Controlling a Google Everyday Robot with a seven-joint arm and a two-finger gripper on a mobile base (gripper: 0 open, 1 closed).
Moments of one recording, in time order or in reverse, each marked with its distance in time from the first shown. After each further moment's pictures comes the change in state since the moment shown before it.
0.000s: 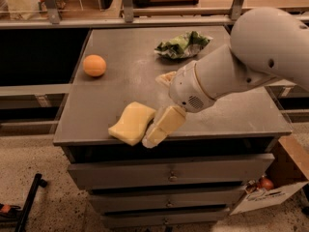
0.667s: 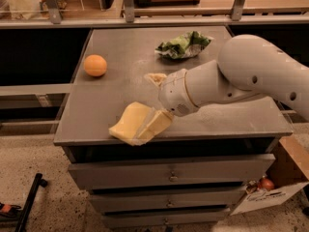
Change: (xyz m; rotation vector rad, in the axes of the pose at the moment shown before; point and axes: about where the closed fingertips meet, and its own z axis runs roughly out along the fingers) arm -0.010 -0.019 0.037 0.053 -0.146 -0.121
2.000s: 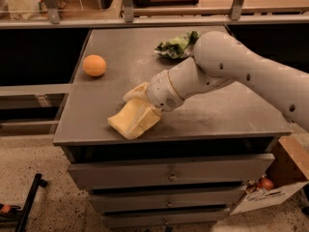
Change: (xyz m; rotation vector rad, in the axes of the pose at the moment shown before) arm 0.017 -0.007 0.048 -0.242 -0.011 -0.003
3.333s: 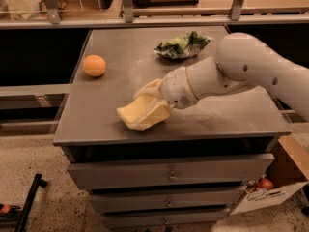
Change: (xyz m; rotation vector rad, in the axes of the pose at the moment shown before) arm -0.004 -0.004 -0.033 0.092 -0.085 0.032
